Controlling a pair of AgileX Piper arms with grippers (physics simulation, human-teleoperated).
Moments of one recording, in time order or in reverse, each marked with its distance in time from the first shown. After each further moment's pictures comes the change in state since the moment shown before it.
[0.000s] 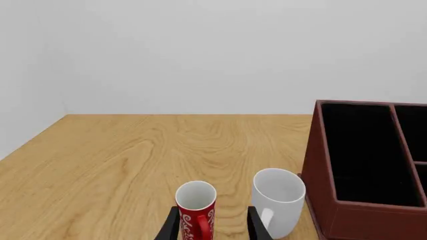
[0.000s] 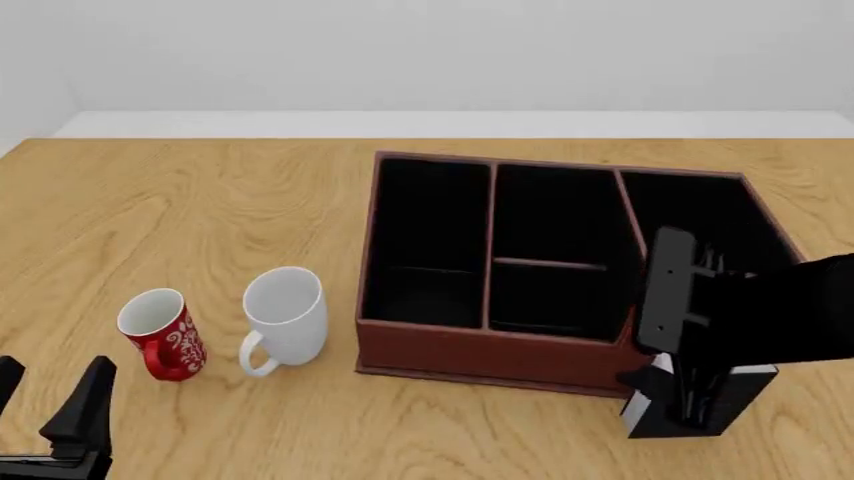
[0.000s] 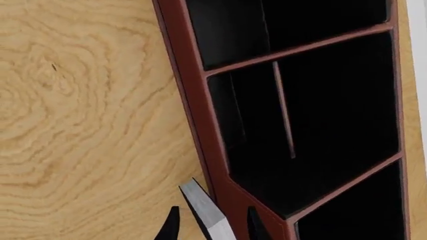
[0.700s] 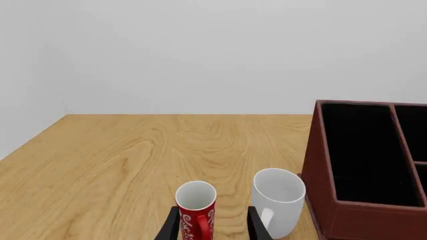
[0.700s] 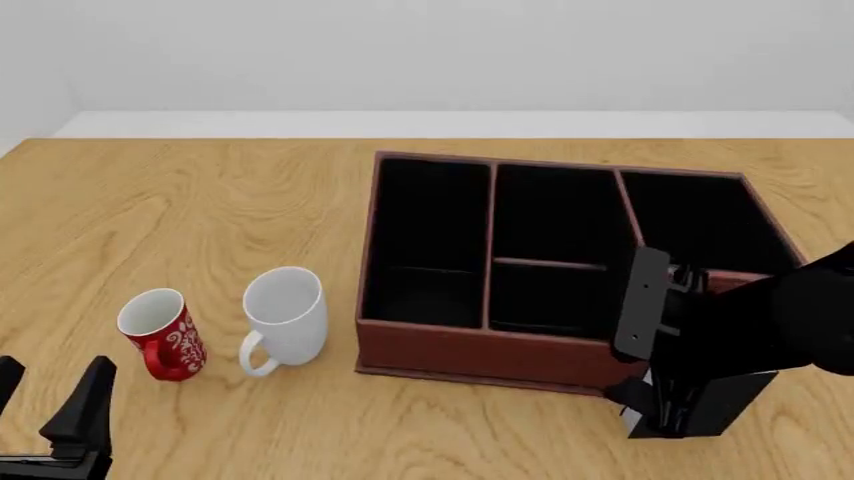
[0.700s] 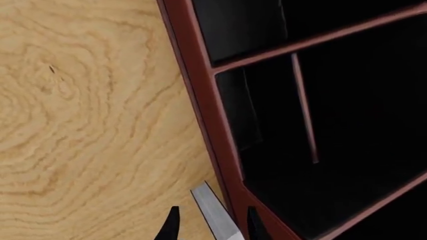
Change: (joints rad) left arm 0.000 0.000 0.000 0.000 0.000; right arm 0.003 0.064 0.056 -0.052 0.060
